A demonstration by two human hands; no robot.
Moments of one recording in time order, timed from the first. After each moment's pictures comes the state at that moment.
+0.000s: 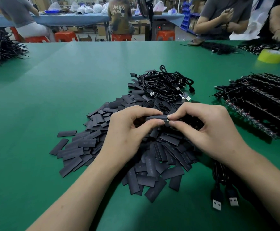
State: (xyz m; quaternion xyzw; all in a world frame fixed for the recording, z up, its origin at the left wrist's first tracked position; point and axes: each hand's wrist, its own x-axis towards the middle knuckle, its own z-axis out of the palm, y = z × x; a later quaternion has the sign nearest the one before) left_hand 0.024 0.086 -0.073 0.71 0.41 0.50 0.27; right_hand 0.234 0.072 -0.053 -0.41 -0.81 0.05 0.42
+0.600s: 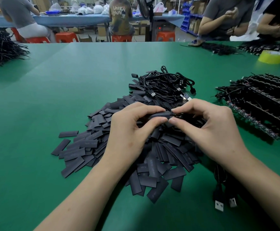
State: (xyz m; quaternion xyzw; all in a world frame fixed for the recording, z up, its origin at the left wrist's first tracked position) left_hand 0.029 0.082 -0.070 0.72 0.40 0.53 0.19; right_hand 0.226 0.068 -0.055 -0.45 -0.74 0.11 0.49
